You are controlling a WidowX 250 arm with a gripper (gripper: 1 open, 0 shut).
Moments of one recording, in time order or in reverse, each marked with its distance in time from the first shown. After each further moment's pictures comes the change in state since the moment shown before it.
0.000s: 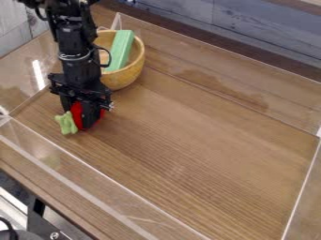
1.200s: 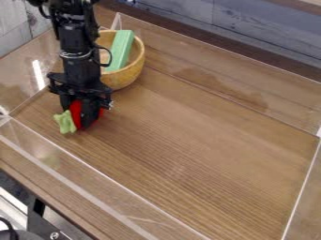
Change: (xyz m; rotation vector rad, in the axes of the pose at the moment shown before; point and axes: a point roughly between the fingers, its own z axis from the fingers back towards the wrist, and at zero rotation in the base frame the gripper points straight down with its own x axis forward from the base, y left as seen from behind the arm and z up) arm 0.000 0.001 0.000 0.006 0.043 0.022
